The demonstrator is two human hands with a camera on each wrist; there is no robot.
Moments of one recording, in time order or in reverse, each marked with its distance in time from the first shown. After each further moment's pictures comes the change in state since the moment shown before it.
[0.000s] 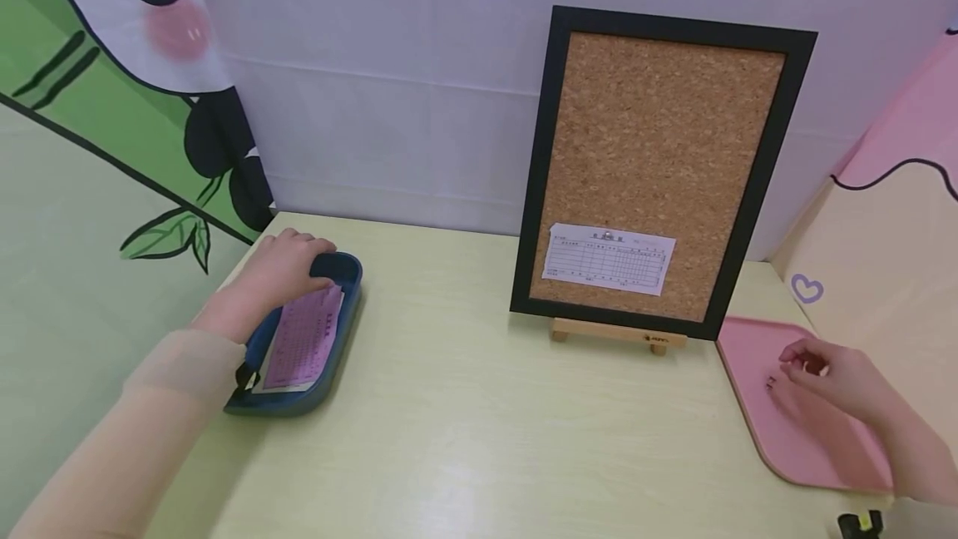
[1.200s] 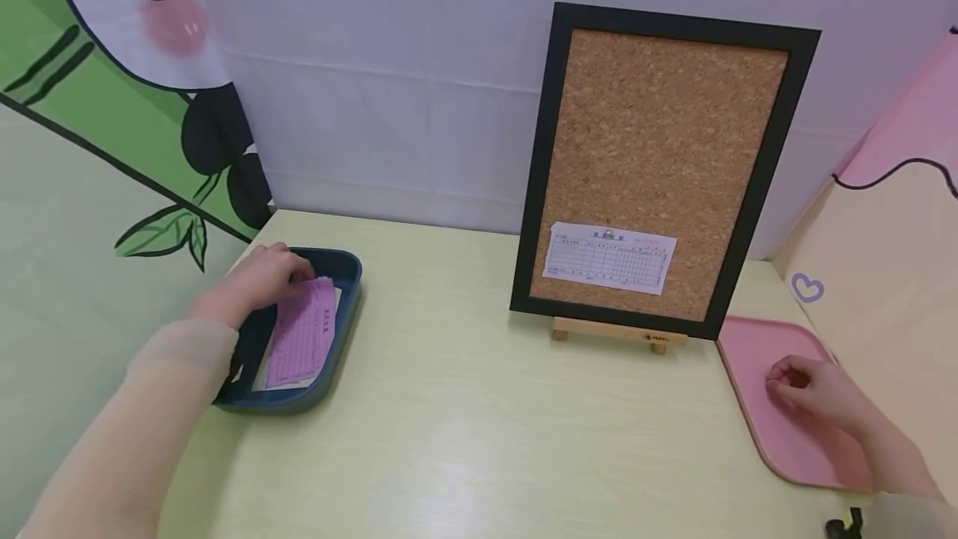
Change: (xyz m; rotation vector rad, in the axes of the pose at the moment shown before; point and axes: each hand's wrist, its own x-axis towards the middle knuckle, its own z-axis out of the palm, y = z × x) left_hand 0.009 -0.062 0.042 -0.073 -0.068 0.116; right_hand -0.009 0.025 0.034 0.032 -0.114 0.092
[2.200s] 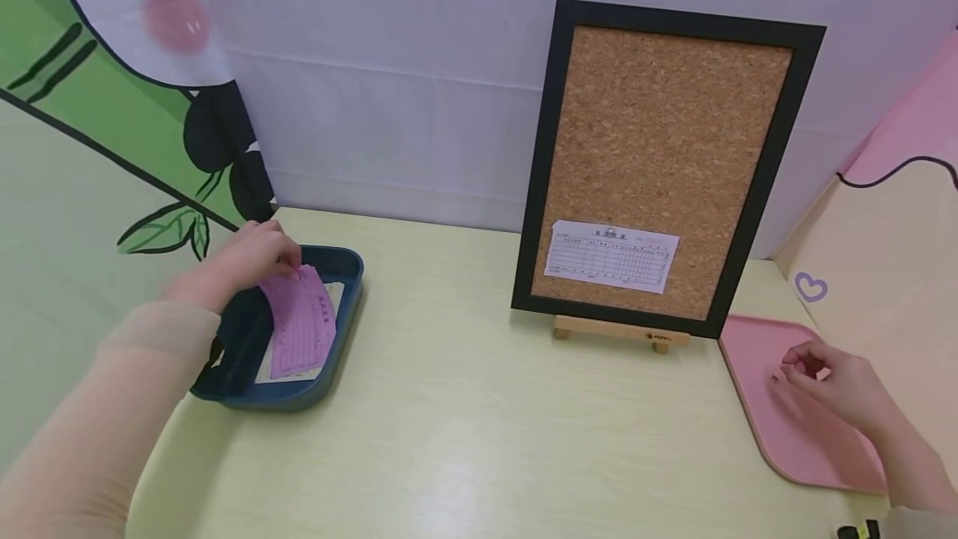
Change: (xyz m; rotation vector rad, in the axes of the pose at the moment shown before) left_hand -0.007 0.004 -0.042 0.055 0.029 0.051; right_hand -0.005 -0.025 -0.019 0.045 0.208 -0.055
